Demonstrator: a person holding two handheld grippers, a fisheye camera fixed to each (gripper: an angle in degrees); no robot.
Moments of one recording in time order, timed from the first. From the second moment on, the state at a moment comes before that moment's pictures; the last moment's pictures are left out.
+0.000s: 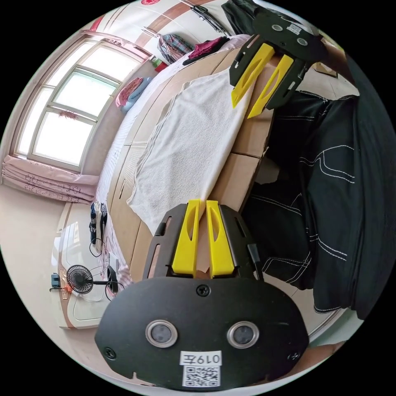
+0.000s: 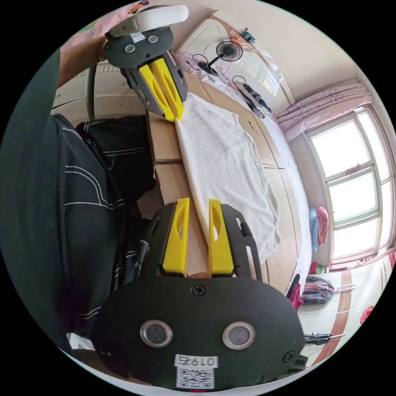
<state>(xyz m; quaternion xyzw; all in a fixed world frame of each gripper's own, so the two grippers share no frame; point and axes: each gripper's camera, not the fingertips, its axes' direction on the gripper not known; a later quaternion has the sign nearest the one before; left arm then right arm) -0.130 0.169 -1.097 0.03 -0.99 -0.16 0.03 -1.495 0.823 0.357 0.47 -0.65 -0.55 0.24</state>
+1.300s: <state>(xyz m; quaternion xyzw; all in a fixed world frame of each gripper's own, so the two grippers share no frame) 0.261 0.193 -1.474 0.08 -0.96 -0.02 0.26 -1.677 0.208 0.355 0.23 -0.74 -0.63 0.05</state>
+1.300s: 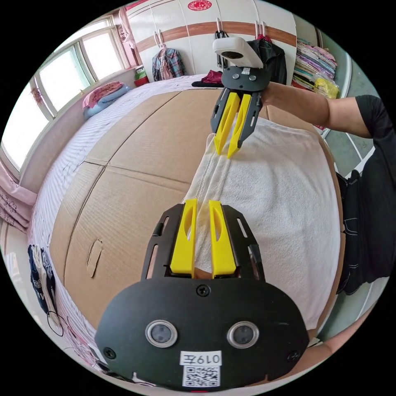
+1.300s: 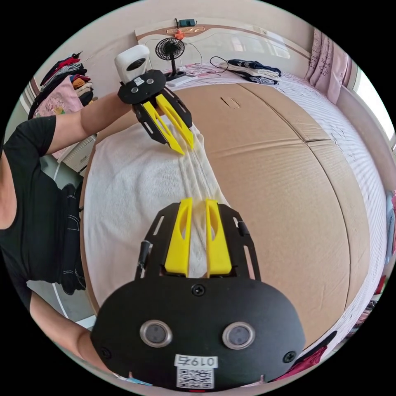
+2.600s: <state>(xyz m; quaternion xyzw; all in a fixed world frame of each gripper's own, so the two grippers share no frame) 0.331 0.176 -1.567 0.09 -0.95 0.01 0.30 -1.614 -0.030 0.459 0.19 -0.77 -0.62 0.00</state>
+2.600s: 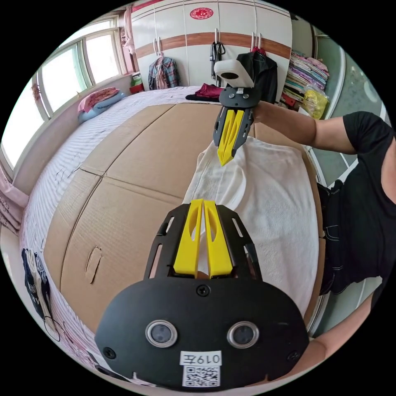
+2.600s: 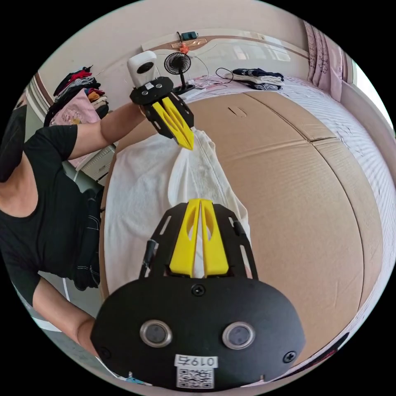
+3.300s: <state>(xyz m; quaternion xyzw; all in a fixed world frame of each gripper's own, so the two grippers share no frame) 0.298 0.143 -1.621 0.02 -0.95 -0.02 0.33 -1.579 -0.039 0.486 0.21 -0.74 -0.63 0.00</state>
